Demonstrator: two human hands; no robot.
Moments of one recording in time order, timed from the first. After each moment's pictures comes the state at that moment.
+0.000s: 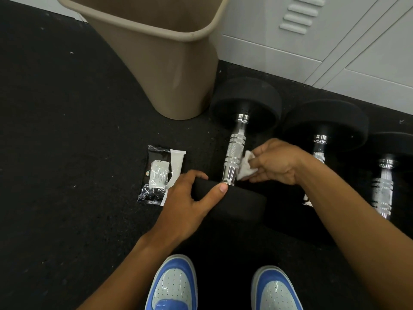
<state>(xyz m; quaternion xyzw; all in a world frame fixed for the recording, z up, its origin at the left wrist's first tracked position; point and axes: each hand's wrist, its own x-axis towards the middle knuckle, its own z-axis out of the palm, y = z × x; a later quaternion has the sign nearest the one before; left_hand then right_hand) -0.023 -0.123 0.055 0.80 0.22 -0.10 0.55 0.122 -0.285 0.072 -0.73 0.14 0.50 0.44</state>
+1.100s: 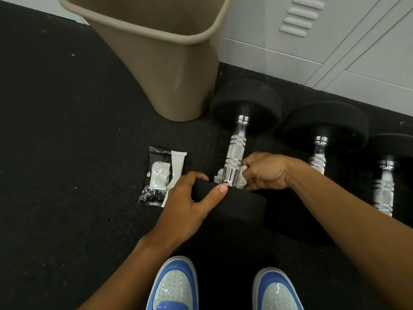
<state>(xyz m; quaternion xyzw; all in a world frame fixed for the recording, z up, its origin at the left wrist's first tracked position) -0.022 -0.122 0.055 0.79 0.22 -0.11 0.56 0.120 -0.282 0.044 -0.62 0.10 0.63 0.46</state>
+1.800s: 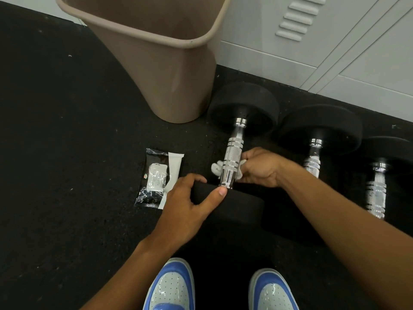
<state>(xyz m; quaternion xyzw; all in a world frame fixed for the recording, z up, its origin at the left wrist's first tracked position) -0.023 -0.126 0.056 0.81 0.22 -0.09 0.54 0.120 -0.274 0.047 -0.66 0.15 0.52 0.51</state>
